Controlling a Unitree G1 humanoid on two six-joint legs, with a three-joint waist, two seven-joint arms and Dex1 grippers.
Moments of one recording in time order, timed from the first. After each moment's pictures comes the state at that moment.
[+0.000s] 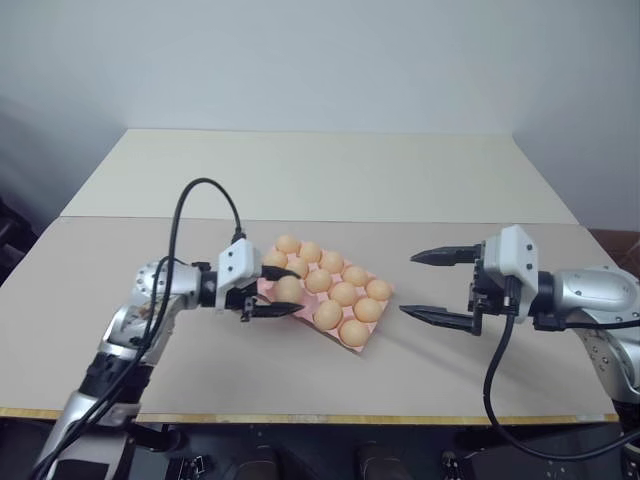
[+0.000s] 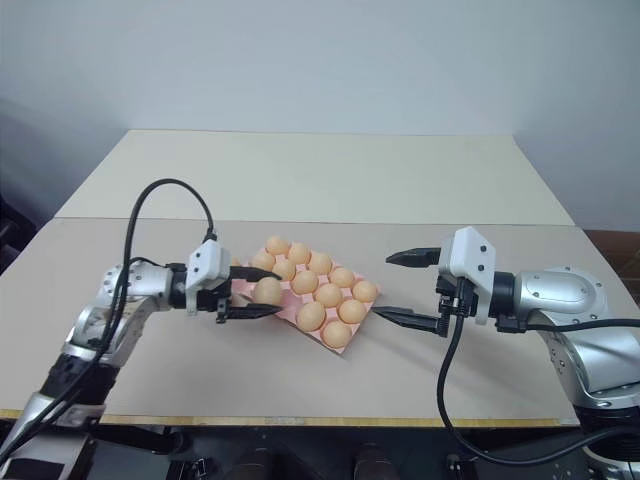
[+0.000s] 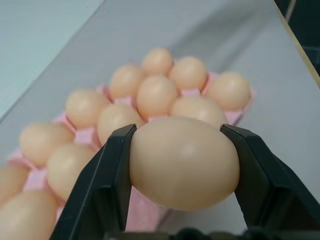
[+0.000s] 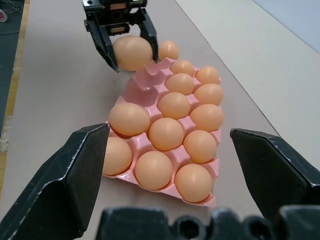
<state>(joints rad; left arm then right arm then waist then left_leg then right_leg) -0.56 0.59 -0.15 0.06 -0.26 0.16 -1.20 -0.30 -0.88 -0.13 -0.38 0.55 0.41 1.08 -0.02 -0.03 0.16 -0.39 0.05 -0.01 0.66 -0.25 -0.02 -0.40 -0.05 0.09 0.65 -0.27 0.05</state>
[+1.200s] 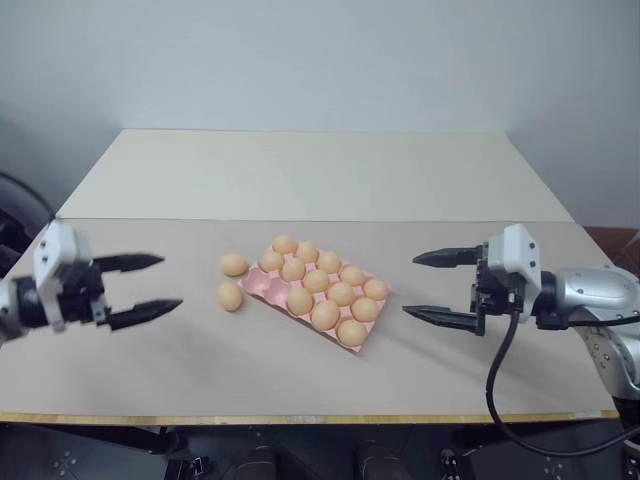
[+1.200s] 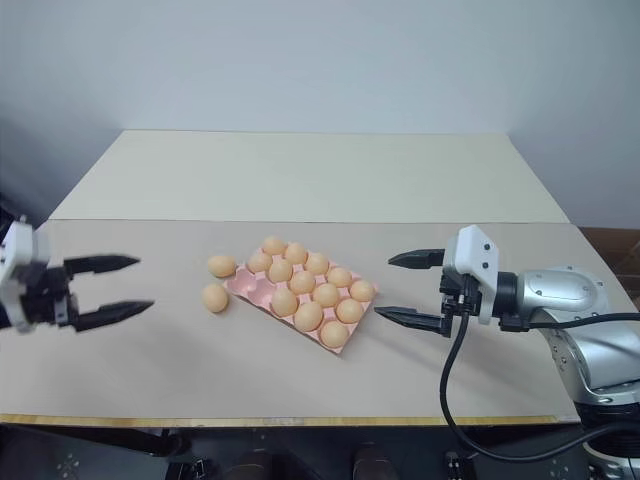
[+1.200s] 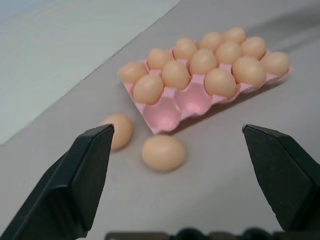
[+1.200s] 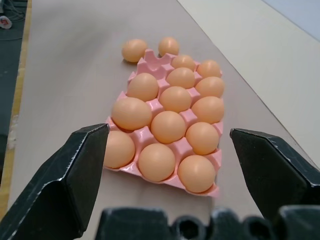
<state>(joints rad) 0.01 0.98 0.55 -0.13 -0.56 0.44 -1.29 -0.30 -0.89 -0.13 -0.34 0.57 0.41 1.13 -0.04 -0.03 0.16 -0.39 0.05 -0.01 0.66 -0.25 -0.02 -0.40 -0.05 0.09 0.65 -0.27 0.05</state>
